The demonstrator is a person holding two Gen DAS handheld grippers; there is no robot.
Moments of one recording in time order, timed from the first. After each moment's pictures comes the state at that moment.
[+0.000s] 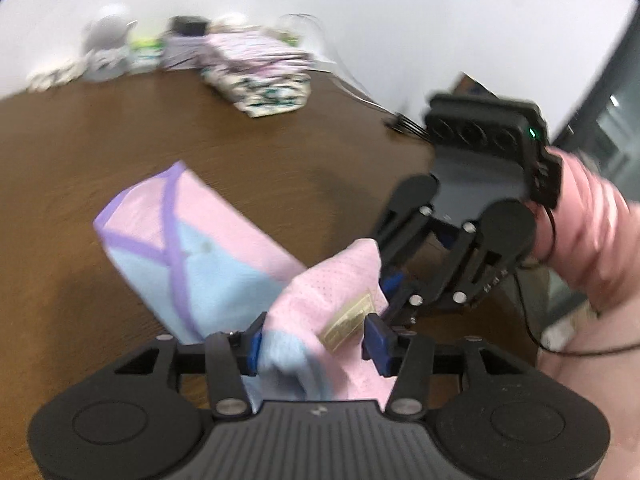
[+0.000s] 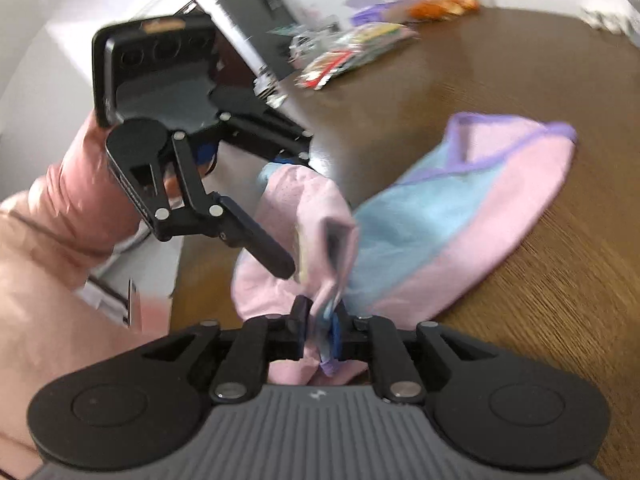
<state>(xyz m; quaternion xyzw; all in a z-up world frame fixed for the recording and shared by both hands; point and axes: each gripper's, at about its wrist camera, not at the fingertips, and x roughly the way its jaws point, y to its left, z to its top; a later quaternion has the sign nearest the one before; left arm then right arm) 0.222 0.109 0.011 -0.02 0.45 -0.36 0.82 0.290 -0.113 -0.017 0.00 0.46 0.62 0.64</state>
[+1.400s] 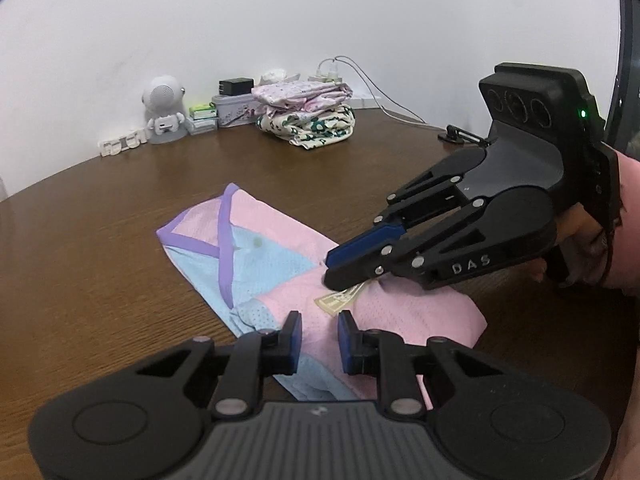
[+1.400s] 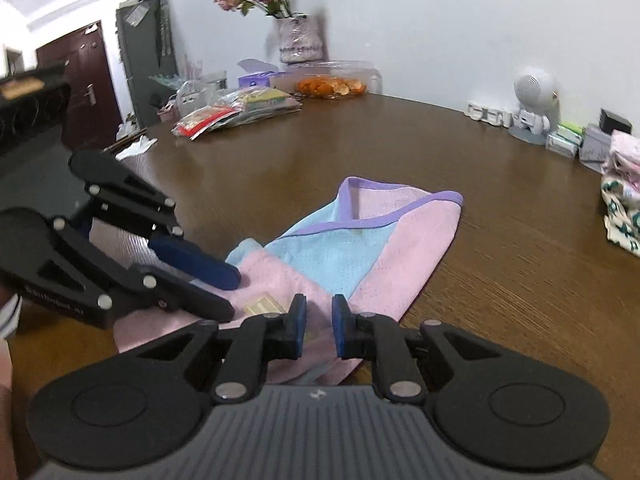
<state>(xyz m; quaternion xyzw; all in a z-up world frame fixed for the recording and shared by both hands) 0.152 0.094 -0.007 0.08 0.33 -0.25 0.91 0.215 -0.103 -0.022 -0.08 0.32 0.43 0.84</state>
